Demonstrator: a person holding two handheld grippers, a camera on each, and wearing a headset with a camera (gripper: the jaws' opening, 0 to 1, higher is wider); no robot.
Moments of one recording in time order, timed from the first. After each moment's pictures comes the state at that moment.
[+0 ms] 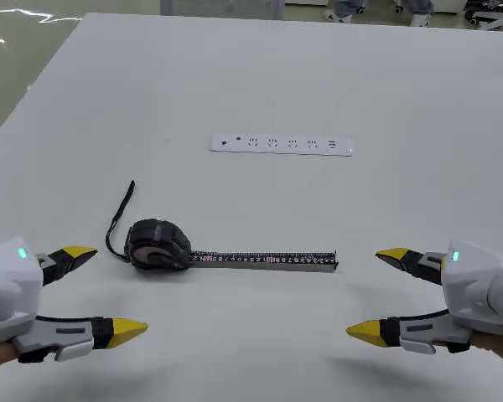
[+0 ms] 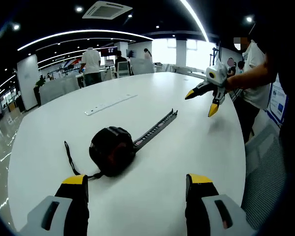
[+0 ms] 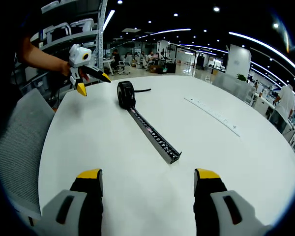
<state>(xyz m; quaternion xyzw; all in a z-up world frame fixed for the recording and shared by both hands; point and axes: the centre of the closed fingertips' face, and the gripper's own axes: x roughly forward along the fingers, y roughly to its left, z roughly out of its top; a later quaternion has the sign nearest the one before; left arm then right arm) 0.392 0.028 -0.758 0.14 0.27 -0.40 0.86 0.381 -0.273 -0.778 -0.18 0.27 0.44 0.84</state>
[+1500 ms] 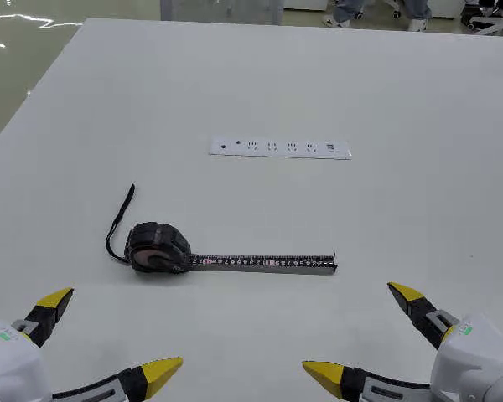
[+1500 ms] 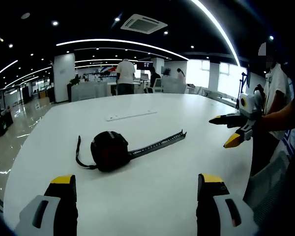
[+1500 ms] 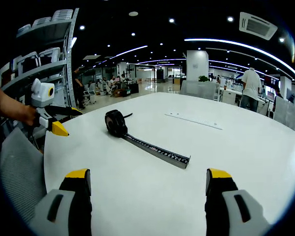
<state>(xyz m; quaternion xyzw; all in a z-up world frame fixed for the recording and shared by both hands) 0.358 0.015 -0.740 0.05 0.22 -0.27 0.93 0.345 -0.237 -0.746 -0.07 0.21 0.30 0.93</state>
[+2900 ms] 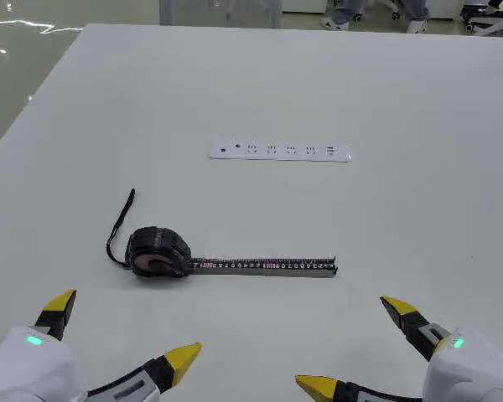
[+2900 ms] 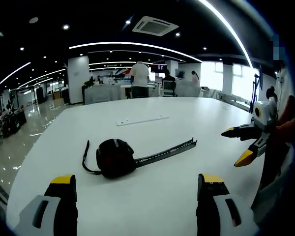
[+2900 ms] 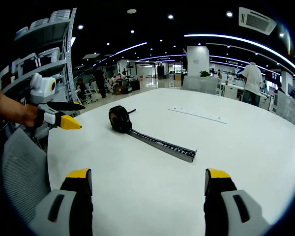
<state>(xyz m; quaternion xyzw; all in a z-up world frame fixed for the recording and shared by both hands) 0.364 0.003 -0.729 0.05 0.21 -0.21 0.95 0.337 -0.229 -0.752 -0.05 0.23 0.30 0.93</state>
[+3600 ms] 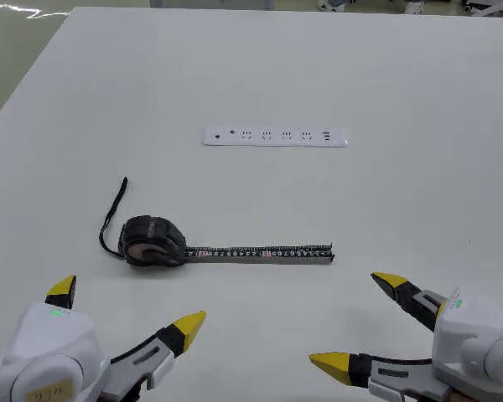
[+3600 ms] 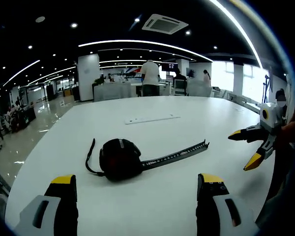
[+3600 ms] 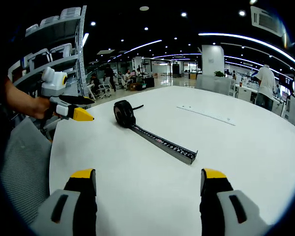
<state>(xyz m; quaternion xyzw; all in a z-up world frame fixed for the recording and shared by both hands) 0.388 0.000 -0.740 0.05 0.22 -0.15 0.96 0.353 -0.242 -0.768 -0.07 0.23 0.37 0.90</state>
